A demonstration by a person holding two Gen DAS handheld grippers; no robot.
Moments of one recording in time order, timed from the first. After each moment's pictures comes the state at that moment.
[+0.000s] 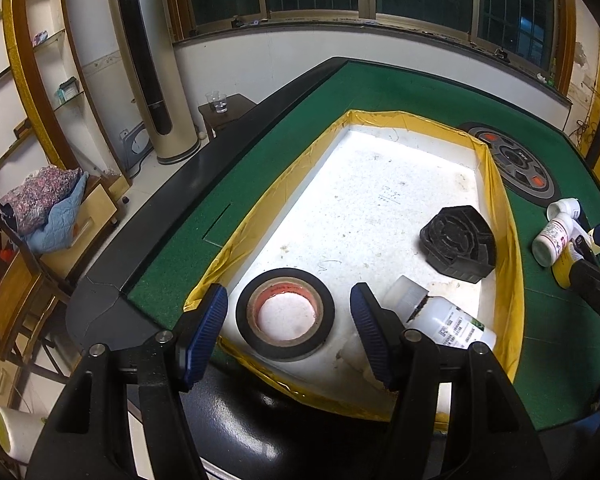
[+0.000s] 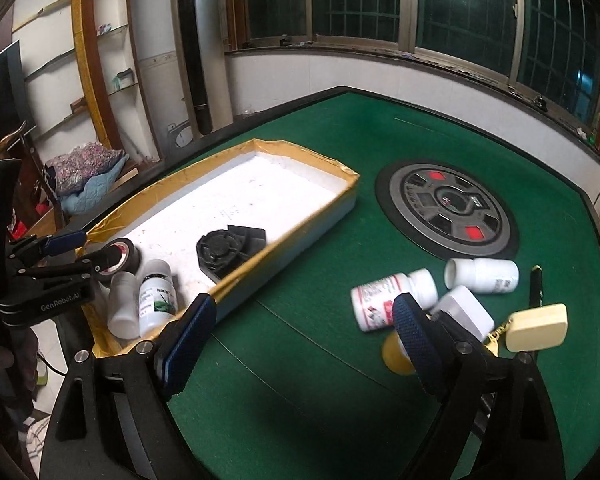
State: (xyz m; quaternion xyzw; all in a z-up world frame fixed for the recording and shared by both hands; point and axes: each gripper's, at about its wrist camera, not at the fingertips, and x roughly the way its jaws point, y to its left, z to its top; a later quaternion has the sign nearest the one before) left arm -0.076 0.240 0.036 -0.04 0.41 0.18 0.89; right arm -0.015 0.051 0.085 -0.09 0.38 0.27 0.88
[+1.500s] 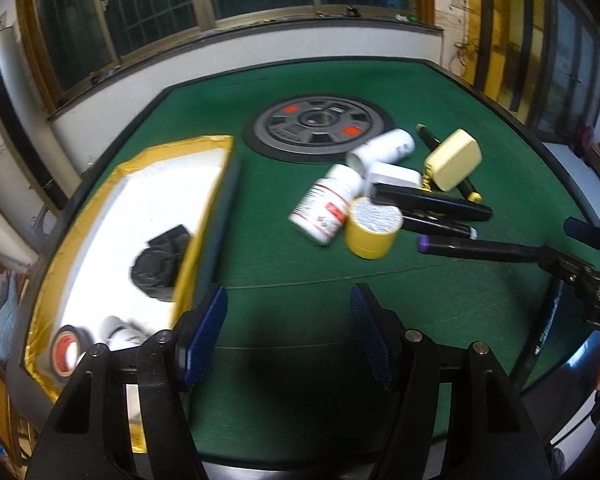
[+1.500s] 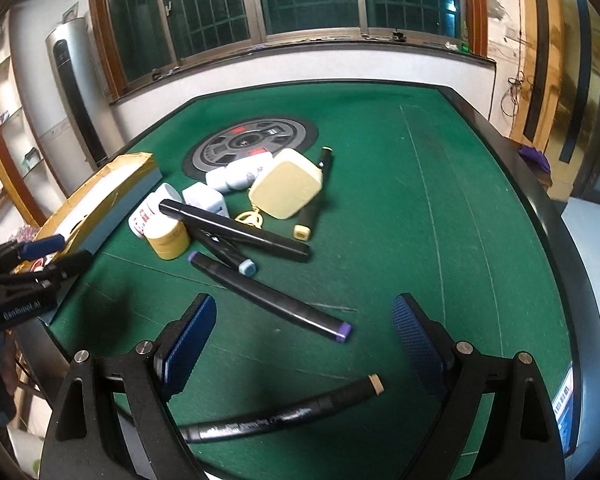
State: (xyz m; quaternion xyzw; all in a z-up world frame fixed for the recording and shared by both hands) left arm -0.050 0.052 0.045 0.07 0.42 -0.03 0.90; right arm -0.053 -0.170 0.061 0.04 0.40 0.10 0.91
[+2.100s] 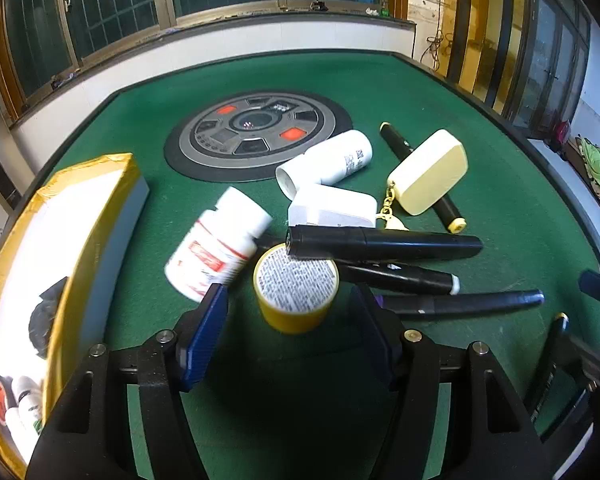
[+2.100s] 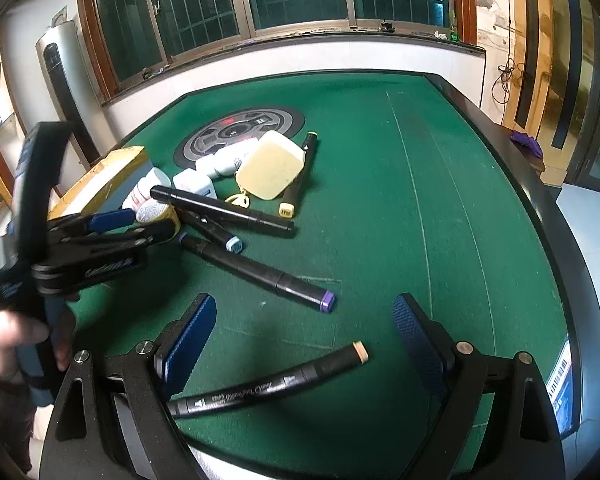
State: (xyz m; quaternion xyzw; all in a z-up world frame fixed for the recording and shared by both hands) left arm 0.004 0.006 0.019 0.06 0.43 -0.08 0.90; right arm -0.065 -0.175 0.055 0.04 0.41 0.09 0.91
